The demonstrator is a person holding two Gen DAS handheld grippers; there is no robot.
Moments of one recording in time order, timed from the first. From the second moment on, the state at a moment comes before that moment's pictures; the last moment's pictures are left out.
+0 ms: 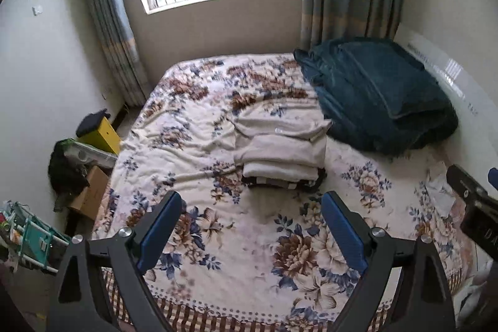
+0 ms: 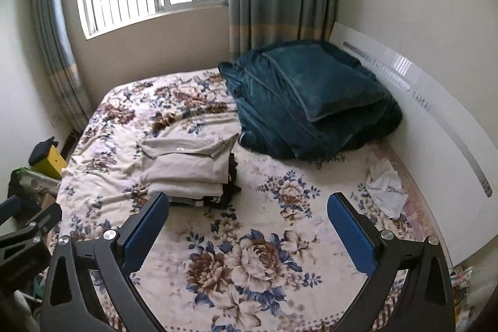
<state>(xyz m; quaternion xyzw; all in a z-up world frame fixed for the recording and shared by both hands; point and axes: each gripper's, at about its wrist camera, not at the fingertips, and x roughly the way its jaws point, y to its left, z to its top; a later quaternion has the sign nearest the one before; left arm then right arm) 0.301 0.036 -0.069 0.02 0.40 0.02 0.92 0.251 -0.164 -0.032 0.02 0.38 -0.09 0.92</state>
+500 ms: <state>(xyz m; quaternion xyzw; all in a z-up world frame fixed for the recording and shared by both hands) 0.253 0.047 -0.032 0.00 0.36 0.04 0.93 0.197 -0.153 0.040 -0.01 0.33 -0.06 0.94</state>
